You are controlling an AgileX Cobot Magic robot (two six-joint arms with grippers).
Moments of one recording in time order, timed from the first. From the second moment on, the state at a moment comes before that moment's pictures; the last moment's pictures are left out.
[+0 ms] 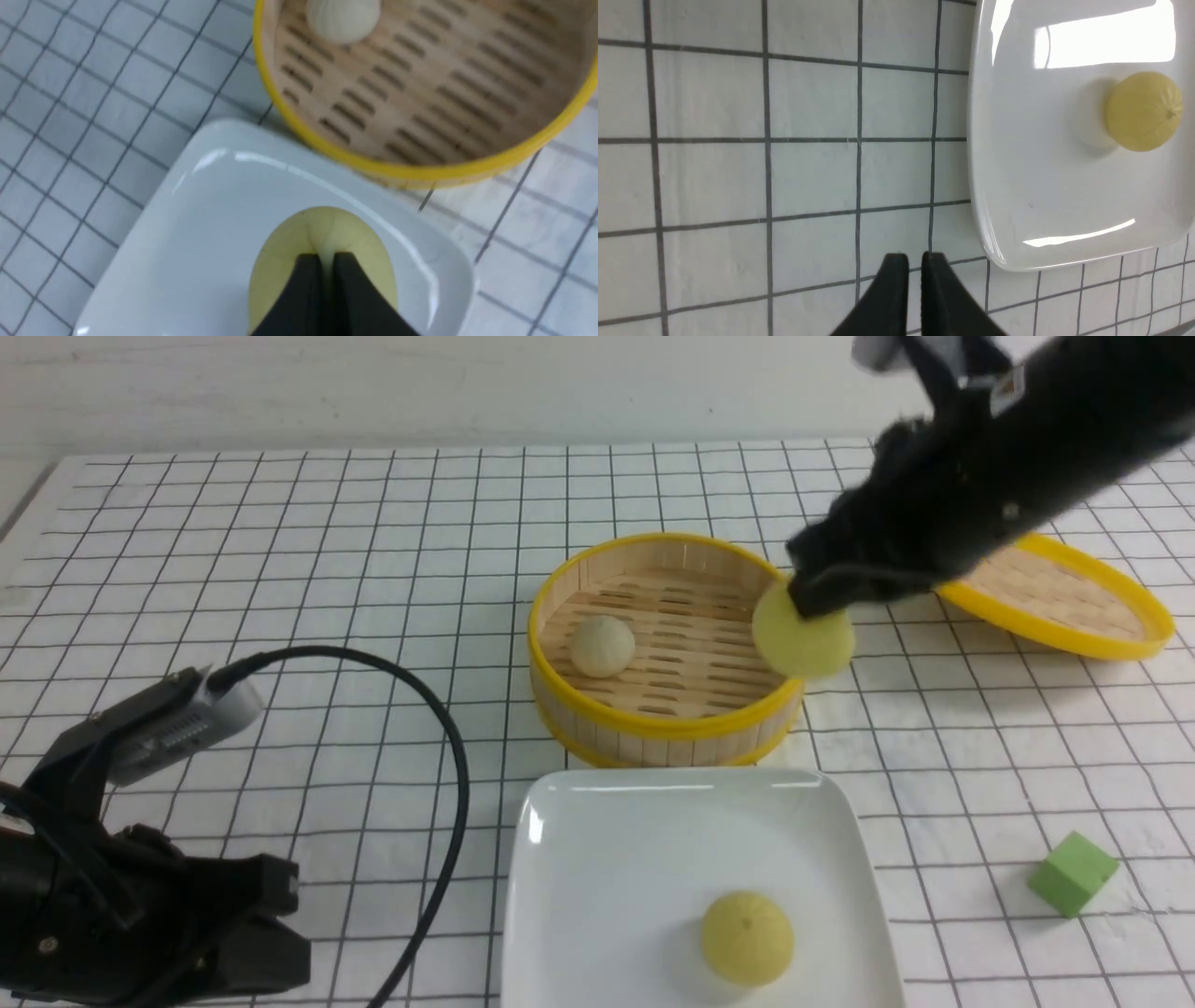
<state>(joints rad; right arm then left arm) 0.45 1.55 -1.34 0.37 0.86 -0.14 -0.02 1.06 -0.63 -0.57 0.95 0.18</state>
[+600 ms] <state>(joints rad) 0.50 1.63 -0.99 0.38 0.52 -0.10 -0.02 1.06 -0.63 -0.56 0.91 0.18</state>
